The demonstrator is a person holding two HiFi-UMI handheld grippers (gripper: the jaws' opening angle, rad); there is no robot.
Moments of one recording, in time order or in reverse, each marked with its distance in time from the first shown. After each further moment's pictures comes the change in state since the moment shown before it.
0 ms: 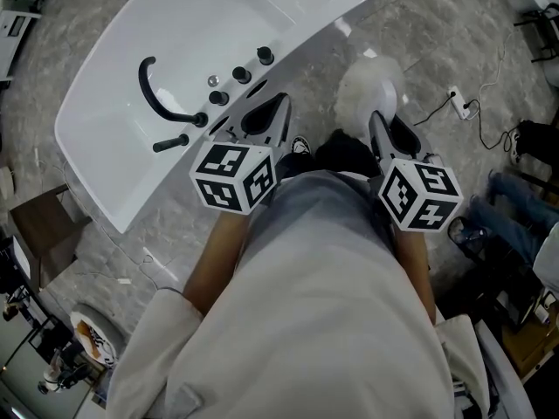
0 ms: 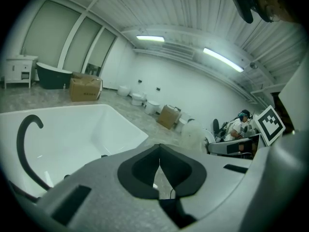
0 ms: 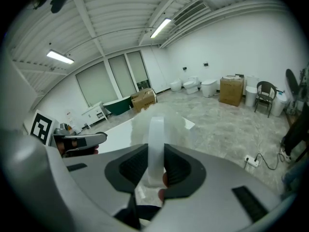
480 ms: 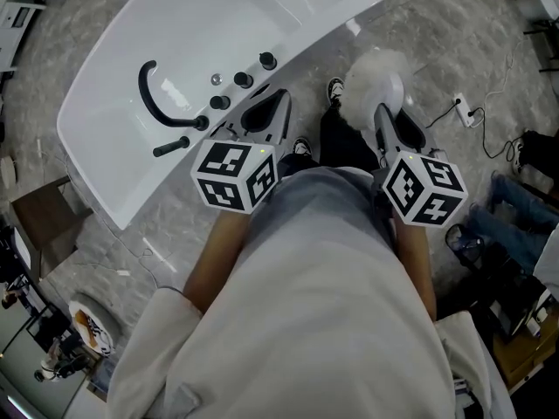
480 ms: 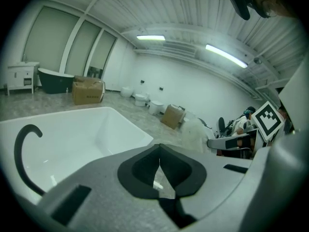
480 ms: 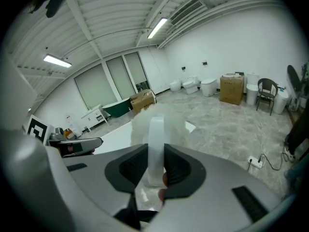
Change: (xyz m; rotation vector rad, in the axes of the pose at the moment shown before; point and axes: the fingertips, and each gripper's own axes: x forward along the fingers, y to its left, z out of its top) left arm 0.032 0.015 0.023 0.018 0.004 0.053; right arm 0.038 -0.024 0.034 0.030 -0.009 0.010
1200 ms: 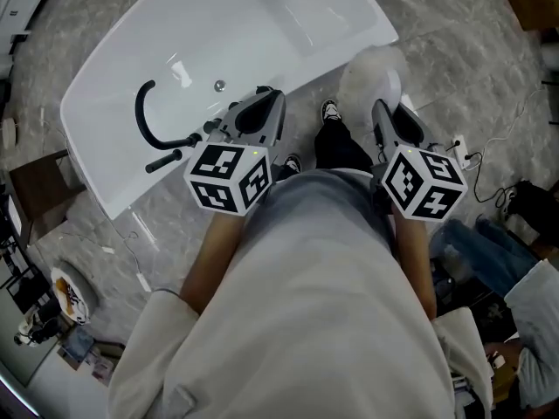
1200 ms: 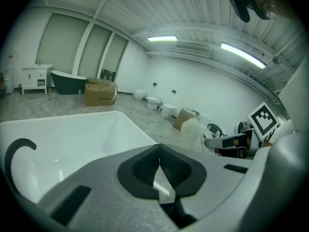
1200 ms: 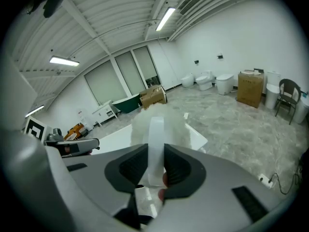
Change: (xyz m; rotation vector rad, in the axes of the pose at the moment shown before) left arm 0.095 0.033 0.074 -0.060 -0.026 0.154; right arm 0.115 -0.049 0.102 -0.066 0.070 0.148
